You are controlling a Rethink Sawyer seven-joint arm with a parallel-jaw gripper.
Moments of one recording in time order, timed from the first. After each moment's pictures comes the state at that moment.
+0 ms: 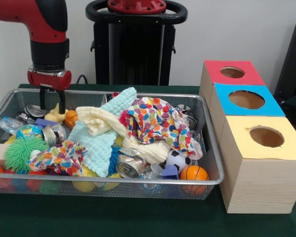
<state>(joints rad) -0.93 -0.52 0.18 1.86 -0.81 0.10 1.98</state>
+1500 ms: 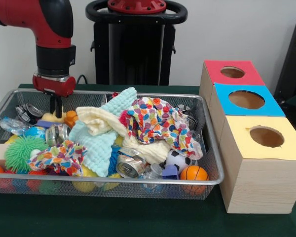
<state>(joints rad) -0.87 -0.46 0.08 1.87 -0.66 -0.05 1.98</state>
